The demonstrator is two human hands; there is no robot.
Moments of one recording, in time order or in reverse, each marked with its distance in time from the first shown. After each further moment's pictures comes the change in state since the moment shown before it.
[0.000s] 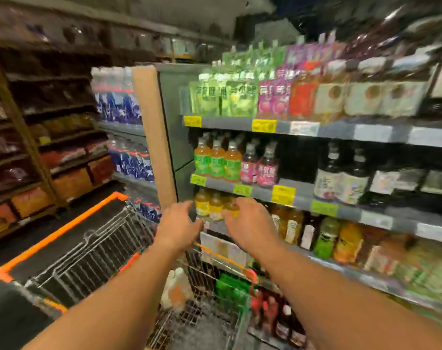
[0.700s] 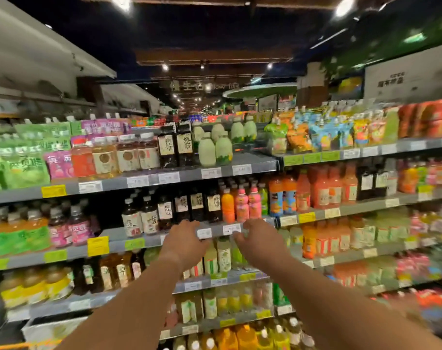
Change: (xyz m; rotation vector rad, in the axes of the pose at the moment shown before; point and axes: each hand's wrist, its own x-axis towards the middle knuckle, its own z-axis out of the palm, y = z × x) left_hand -0.209 0.468 0.087 -0.063 -0.282 0.635; right_hand -0.277 0.255 -0.399 -0.294 0.280 0.517
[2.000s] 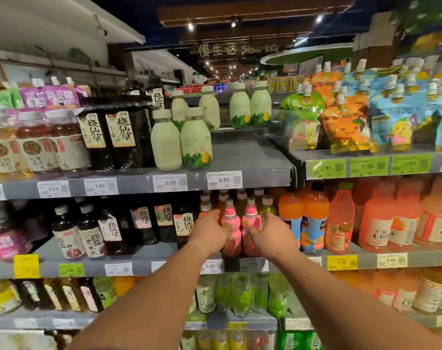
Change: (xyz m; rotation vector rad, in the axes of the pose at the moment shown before) left_hand 0.325 0.079 0.180 -0.286 0.014 -0.263; right_hand 0.321 0.210 0.118 0.212 -0.123 0.103
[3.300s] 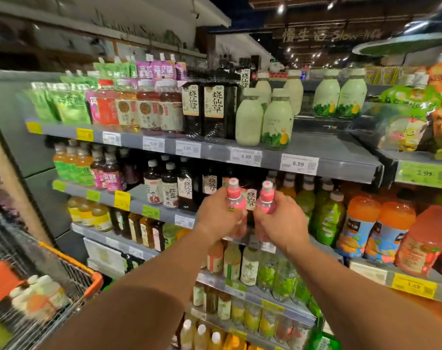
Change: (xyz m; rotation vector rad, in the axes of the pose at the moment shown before) left_hand -0.078 -0.069 -0.073 -0.160 0.326 -0.081; right_hand -0.040 -0.082 0.050 0.063 0.095 -0.441
